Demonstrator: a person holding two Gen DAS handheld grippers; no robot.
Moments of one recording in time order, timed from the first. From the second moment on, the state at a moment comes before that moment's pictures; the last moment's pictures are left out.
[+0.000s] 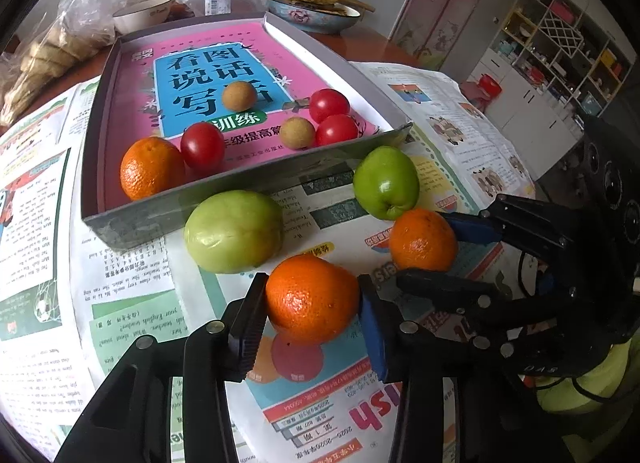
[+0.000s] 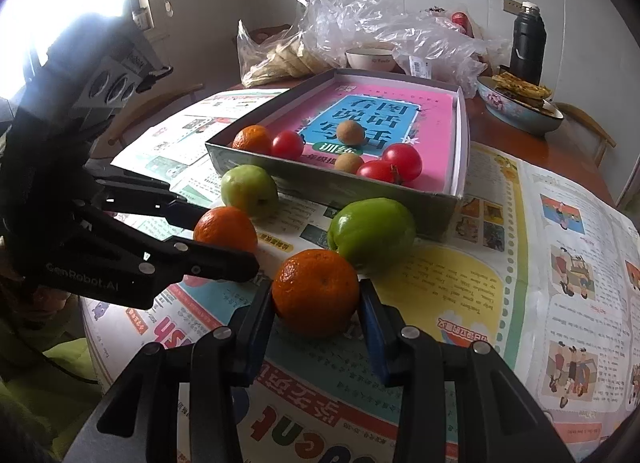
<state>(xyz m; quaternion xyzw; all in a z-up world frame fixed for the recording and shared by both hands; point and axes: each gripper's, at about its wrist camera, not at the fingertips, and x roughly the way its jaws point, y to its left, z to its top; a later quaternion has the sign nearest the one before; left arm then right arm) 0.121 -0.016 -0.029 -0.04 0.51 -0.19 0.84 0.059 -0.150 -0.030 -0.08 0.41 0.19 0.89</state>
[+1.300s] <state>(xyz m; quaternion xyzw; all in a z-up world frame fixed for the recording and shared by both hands) 0.131 0.045 0.022 -0.06 0.44 -0.13 0.88 0.101 -0.115 0.003 -0.10 0.37 0.22 0.90</state>
